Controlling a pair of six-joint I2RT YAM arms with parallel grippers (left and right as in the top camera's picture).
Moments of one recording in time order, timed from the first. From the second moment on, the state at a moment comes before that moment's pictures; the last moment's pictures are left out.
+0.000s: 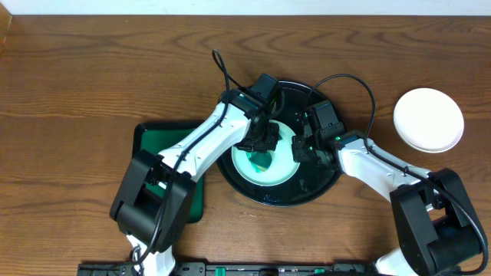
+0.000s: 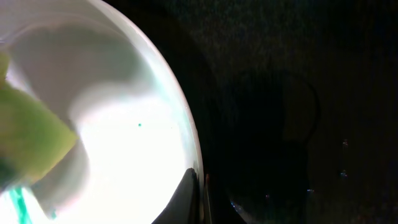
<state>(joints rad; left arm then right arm) -0.59 1.91 1.41 -0.90 0.19 -0.42 0.42 1.73 0.87 -0.27 -0.14 0.29</state>
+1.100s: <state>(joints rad) -0.60 2.06 1.45 -0.94 0.18 -0.64 0.42 1.73 0.87 -0.28 -0.19 0.33</state>
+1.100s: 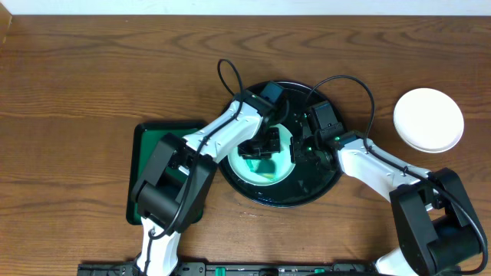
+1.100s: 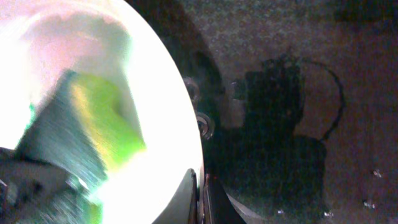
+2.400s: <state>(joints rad) -0.62 2.08 1.42 -0.75 0.50 -0.49 0.36 1.73 0.87 -0.32 -0.17 0.36</state>
